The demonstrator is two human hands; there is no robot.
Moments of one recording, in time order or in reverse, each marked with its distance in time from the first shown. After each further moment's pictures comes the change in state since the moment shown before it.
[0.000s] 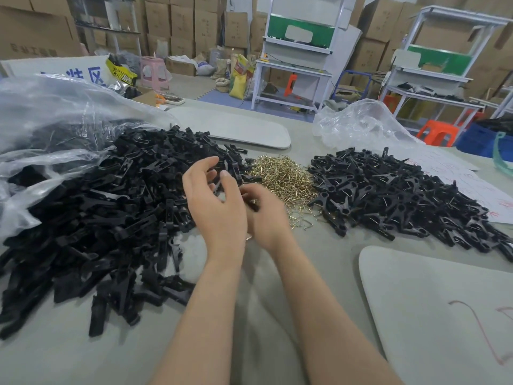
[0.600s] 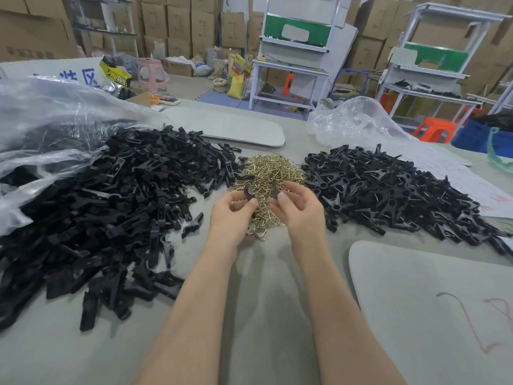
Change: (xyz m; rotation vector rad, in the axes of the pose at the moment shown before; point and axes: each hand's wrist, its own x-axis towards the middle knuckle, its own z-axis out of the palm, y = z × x) left_hand -0.011 -0.029 0.012 -0.018 -0.500 -0.597; right_hand -0.021 0.026 -0.048 0.469 0.345 0.131
